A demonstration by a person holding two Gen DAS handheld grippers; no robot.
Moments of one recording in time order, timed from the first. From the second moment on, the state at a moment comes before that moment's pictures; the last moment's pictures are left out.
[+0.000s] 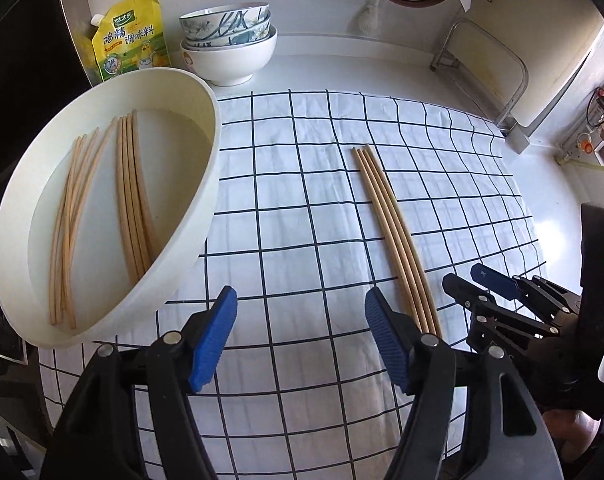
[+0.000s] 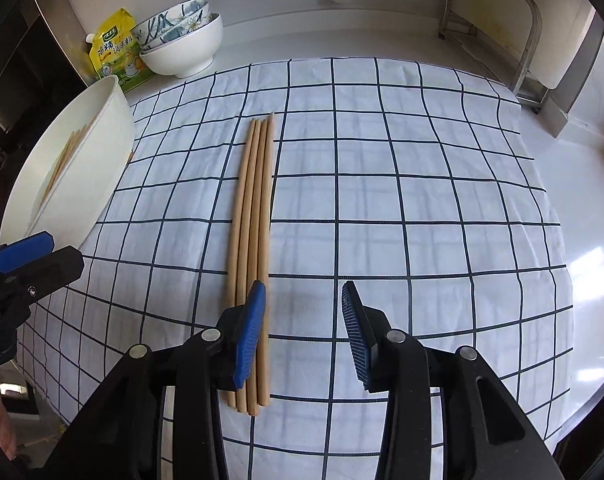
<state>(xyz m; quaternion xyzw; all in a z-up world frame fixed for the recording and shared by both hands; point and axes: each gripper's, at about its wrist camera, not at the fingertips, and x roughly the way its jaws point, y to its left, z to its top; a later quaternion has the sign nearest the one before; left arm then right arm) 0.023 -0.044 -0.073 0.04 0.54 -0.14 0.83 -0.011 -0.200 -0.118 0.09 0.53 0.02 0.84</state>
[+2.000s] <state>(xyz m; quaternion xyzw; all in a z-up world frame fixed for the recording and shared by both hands) 0.028 -0.090 -0.141 0.05 0.57 -0.04 0.82 0.003 -0.246 -0.132 0.05 0.51 0.08 0.86</state>
